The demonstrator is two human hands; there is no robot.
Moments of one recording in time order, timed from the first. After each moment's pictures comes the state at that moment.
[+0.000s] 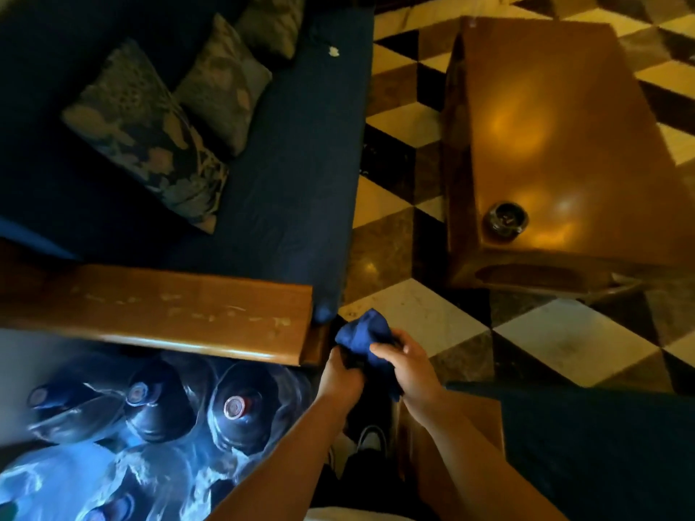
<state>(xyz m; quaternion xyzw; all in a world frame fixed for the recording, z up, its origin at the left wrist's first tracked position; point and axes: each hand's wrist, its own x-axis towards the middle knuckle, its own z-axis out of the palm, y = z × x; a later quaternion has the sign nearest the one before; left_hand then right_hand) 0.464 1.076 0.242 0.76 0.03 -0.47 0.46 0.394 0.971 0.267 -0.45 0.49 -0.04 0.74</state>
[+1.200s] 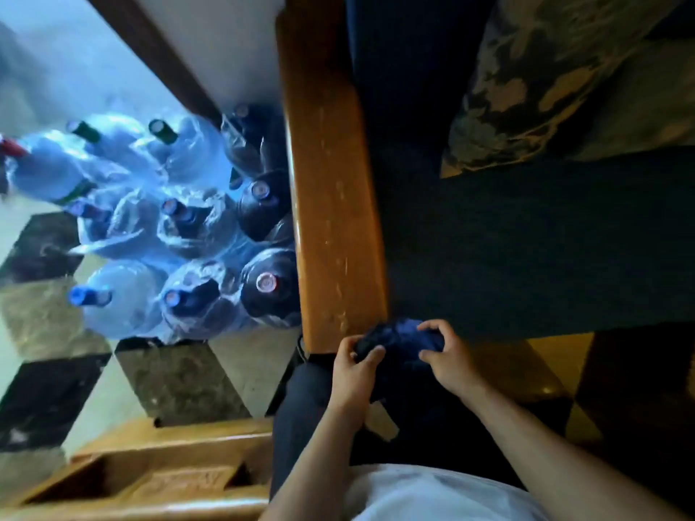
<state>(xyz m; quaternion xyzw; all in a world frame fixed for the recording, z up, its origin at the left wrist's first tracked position) 0.592 0.989 0.205 0.47 0.58 -0.05 0.67 0.713 0.867 0.186 -0.82 -0.01 0.43 0.39</state>
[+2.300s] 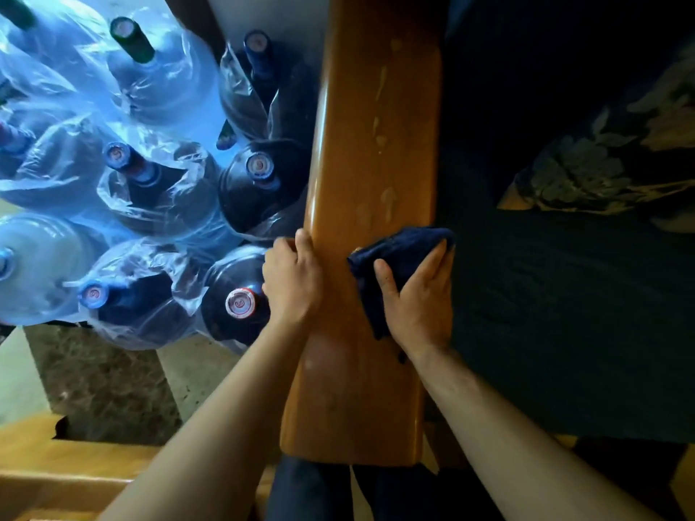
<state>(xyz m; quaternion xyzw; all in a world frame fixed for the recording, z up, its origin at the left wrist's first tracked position) 0.695 1.210 0.100 0.60 0.66 0.06 0.44 0.786 1.073 0.082 -0.94 -0.20 0.17 0.19</state>
